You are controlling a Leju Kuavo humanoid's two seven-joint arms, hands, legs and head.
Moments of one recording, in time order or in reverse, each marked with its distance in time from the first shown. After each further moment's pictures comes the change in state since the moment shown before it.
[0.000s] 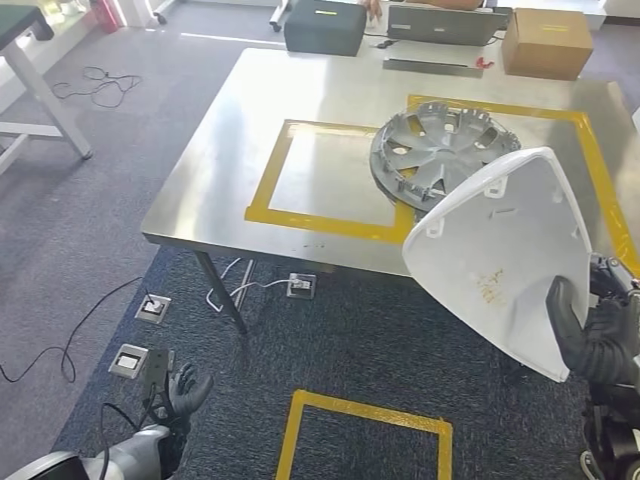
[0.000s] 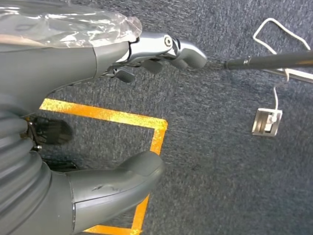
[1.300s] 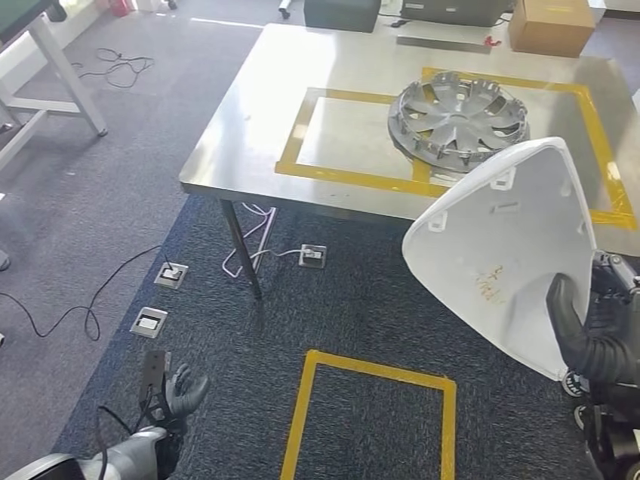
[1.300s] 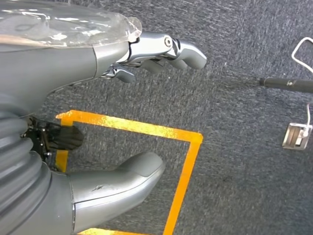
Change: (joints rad) left arm 0.004 0.007 0.001 -0.001 0.004 0.000 -0.002; right arm -0.006 0.000 0.013 -0.018 -0.004 -0.014 0.017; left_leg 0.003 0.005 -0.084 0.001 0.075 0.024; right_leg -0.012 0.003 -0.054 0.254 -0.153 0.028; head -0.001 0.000
